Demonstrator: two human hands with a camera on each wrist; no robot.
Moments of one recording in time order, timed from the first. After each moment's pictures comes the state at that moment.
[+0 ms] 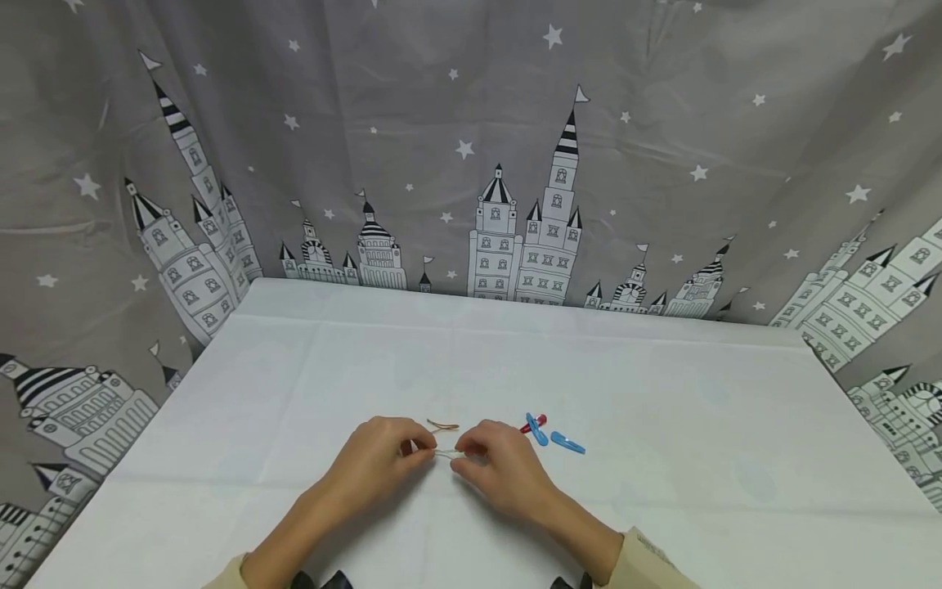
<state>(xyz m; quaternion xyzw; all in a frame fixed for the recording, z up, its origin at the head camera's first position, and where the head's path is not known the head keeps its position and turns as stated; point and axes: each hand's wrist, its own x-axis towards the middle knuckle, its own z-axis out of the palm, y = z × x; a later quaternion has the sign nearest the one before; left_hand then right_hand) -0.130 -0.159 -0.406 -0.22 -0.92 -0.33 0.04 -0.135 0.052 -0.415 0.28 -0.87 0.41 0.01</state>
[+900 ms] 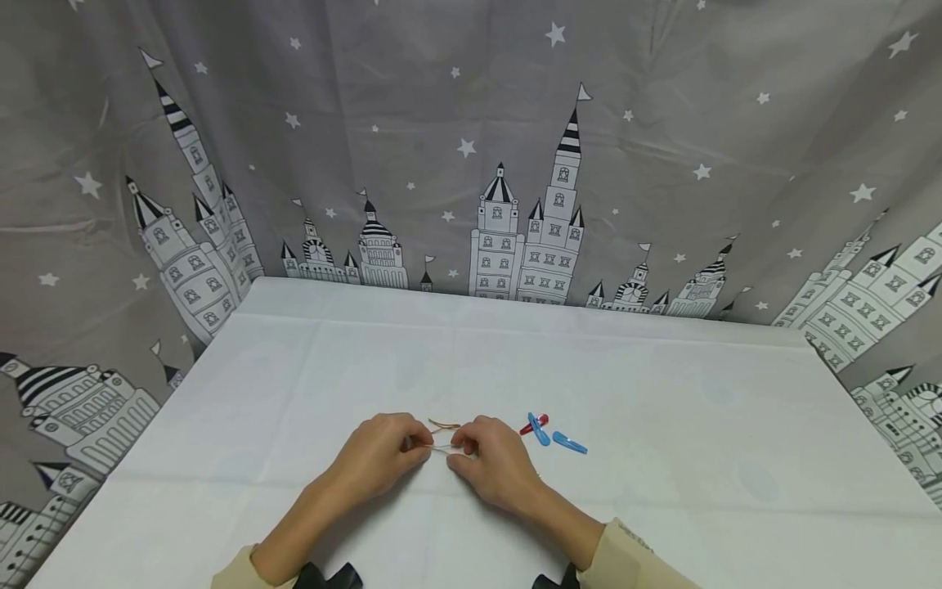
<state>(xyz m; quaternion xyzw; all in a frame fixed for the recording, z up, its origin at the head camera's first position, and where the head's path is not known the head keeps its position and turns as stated) -0.141 -0.162 -0.419 -0.19 -0.93 -0.30 0.01 -0.147 0.037 -0.435 0.25 -0.89 0.38 0.02</state>
